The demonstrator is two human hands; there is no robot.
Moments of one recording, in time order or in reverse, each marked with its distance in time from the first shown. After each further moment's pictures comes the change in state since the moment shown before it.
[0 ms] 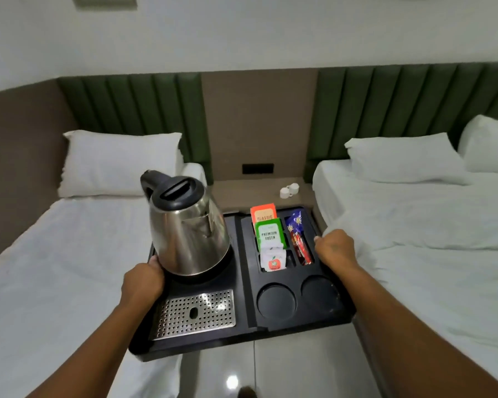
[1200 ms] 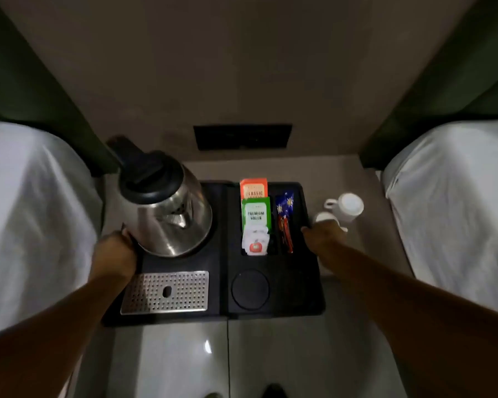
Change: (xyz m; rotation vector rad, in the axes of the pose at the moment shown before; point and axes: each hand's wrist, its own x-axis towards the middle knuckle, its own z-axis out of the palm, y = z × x) left_hand 0.931 0.271 0.589 0.467 -0.172 0.255; right_hand 0.987 -0.062 0.541 -0.133 -0.216 0.387
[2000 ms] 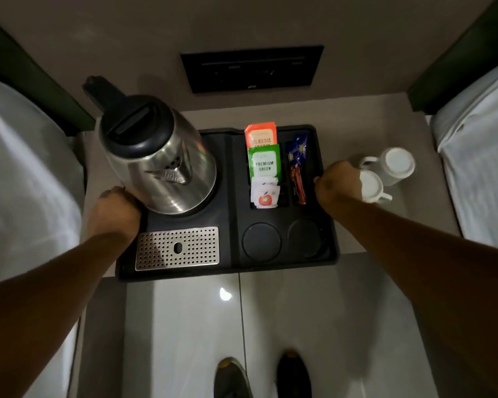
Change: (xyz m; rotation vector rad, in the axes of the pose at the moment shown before) left_hand 0.083 -0.012 0.072 -0.149 0.013 -0.092; right_hand 0.063 -0.026 0.043 -0.340 0.141 -0.220
